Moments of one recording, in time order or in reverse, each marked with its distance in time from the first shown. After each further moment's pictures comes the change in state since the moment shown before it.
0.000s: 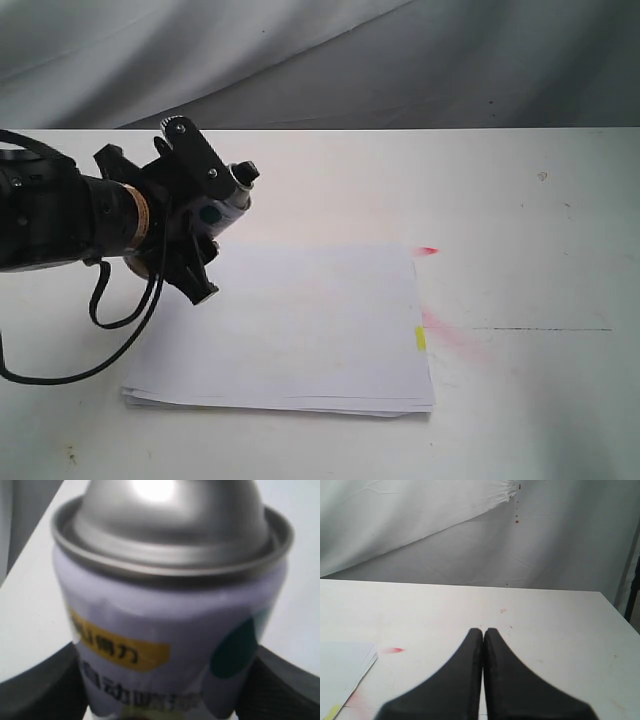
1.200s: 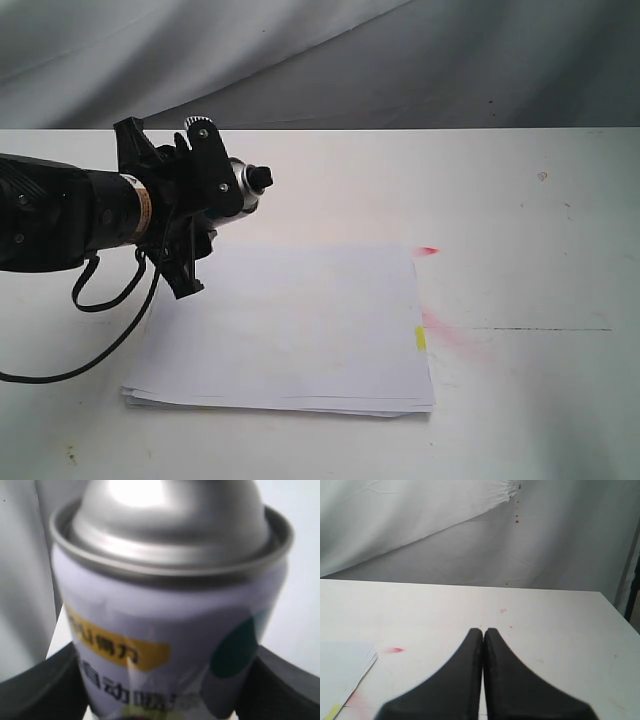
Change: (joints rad) left arm 0.000 0.000 -0.002 0.336 -0.023 -0.044; right arm 0.000 0.000 0.000 0.000 0.000 0.000
